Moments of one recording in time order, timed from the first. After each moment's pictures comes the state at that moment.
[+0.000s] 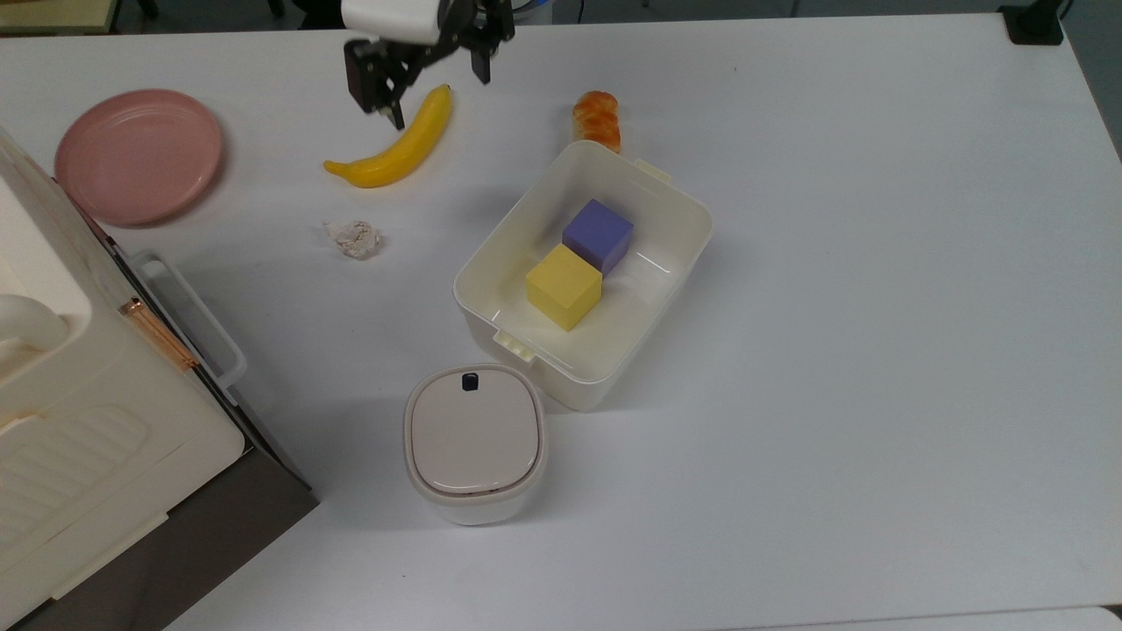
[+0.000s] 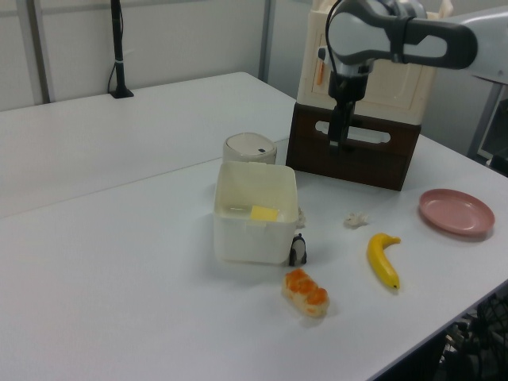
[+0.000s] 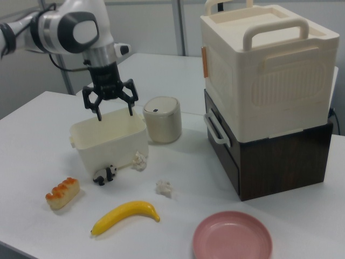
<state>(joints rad) 0.02 0.08 -0.02 -1.66 -0.06 1.71 -0.63</state>
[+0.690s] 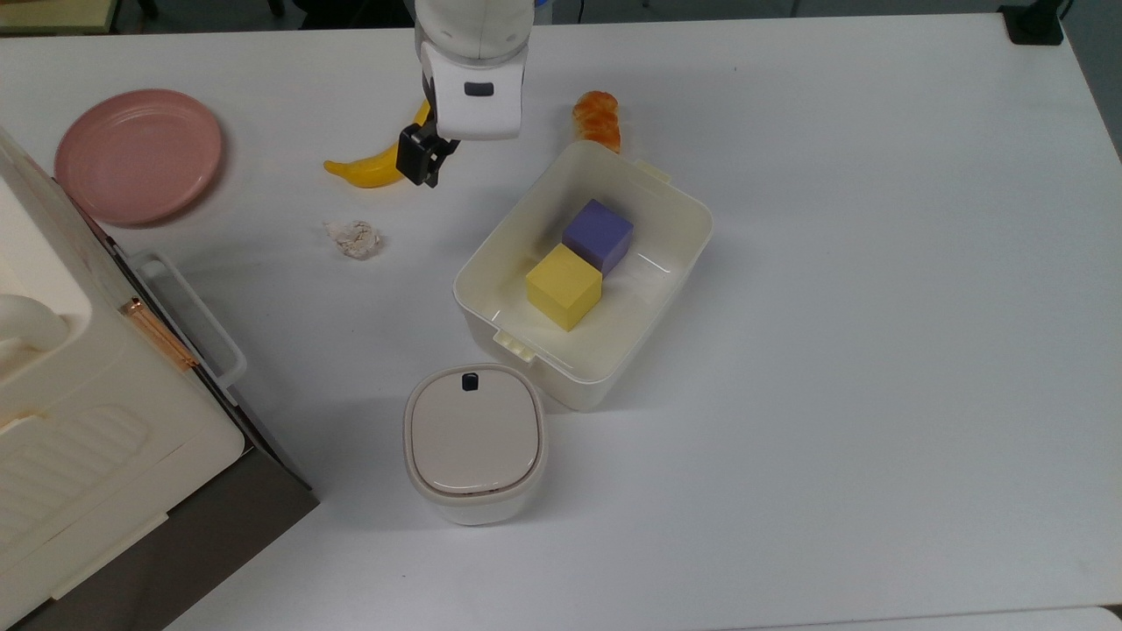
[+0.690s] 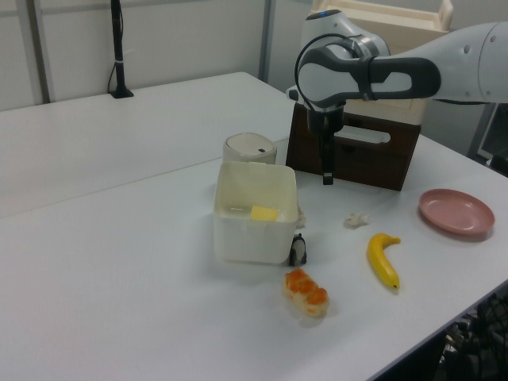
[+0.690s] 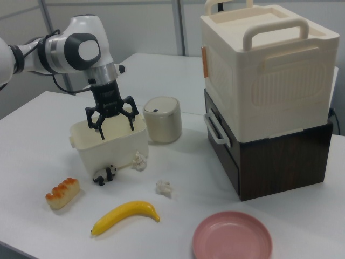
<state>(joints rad) 0.08 0.17 -0.02 -1.71 -0.17 1.75 -0.80</state>
